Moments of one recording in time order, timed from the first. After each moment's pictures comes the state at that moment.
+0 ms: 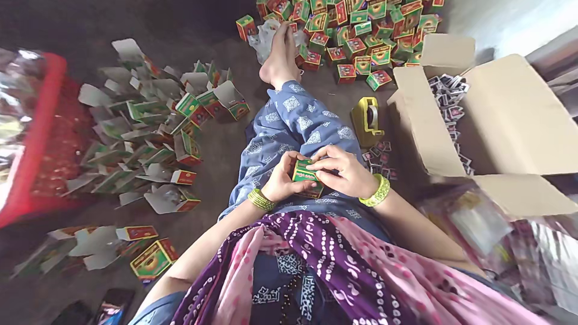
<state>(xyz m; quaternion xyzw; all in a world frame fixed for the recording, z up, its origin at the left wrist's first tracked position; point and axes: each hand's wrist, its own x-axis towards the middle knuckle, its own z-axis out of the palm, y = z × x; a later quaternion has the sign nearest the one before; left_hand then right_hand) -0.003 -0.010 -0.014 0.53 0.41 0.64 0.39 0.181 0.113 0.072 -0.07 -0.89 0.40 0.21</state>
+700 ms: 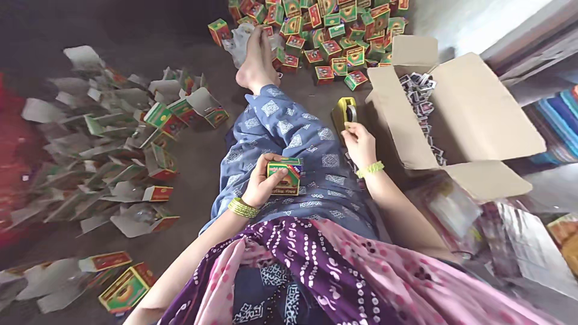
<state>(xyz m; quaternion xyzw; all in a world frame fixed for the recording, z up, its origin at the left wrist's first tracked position) -0.004 -0.009 -0.008 0.42 0.47 0.65 0.43 0.233 0.205 0.028 -0.47 -0.80 0.24 0.30</state>
